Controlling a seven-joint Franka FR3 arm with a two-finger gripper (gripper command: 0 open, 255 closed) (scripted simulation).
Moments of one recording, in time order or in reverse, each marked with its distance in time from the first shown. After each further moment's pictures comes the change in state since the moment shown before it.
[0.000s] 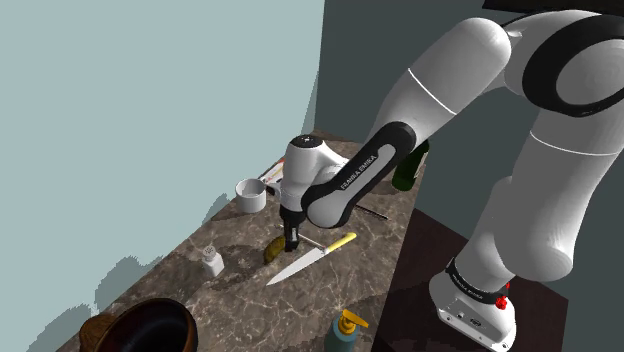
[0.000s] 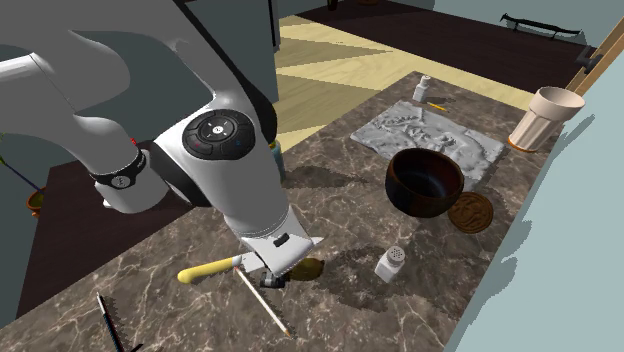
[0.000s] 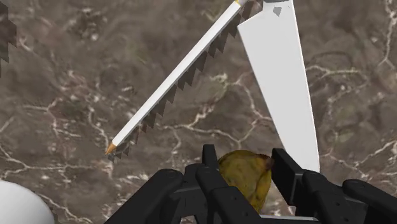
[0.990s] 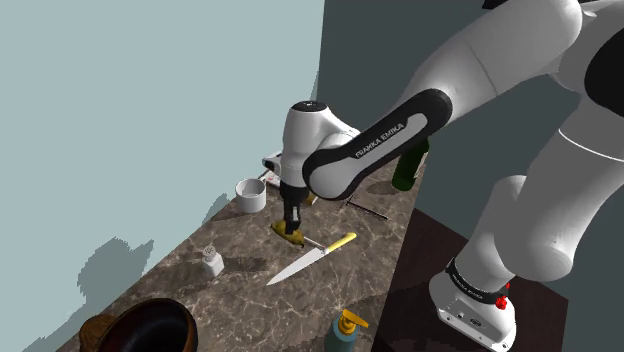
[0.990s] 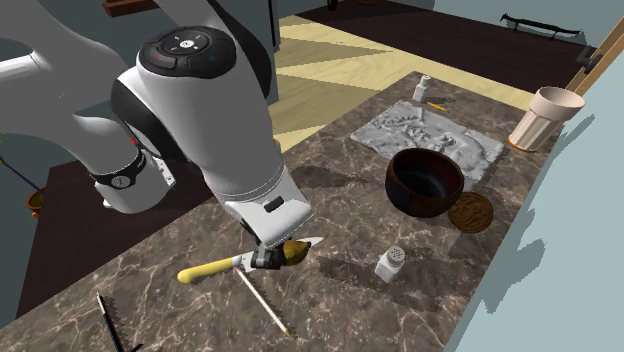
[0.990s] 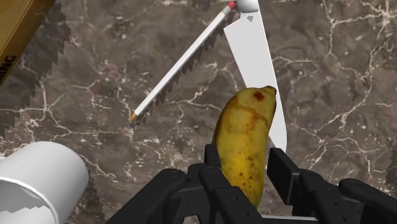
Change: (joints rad) arm -0.009 -0.181 0.005 0.030 0.034 -0.209 -0.013
